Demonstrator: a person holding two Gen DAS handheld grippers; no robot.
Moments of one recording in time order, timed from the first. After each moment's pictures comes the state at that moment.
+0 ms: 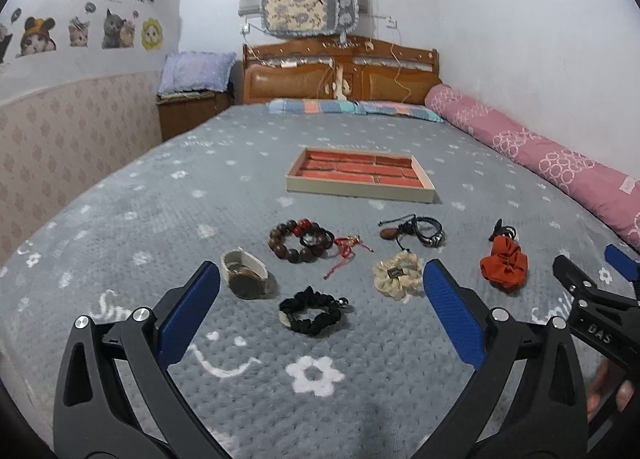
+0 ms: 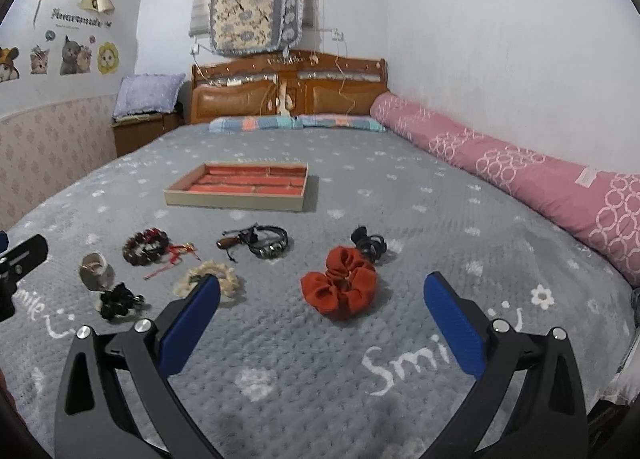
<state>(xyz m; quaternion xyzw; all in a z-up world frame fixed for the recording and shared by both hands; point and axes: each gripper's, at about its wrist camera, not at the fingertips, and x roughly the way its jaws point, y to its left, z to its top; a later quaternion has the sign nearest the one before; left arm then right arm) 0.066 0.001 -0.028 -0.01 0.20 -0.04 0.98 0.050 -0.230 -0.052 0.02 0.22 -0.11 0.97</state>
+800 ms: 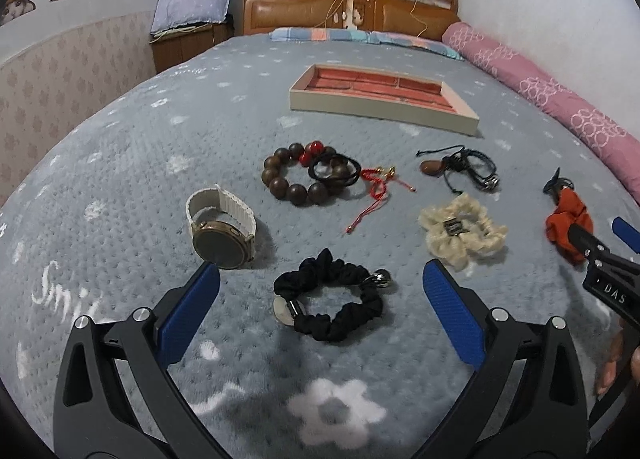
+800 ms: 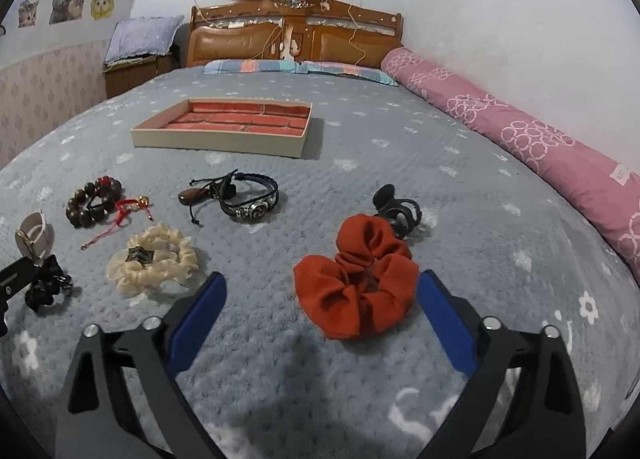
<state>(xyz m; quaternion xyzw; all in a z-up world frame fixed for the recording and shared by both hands) 0.169 0.008 -0.118 0.01 0.35 -0.02 0.94 0.153 -0.236 -0.115 -0.01 0.31 -0.11 0.94</state>
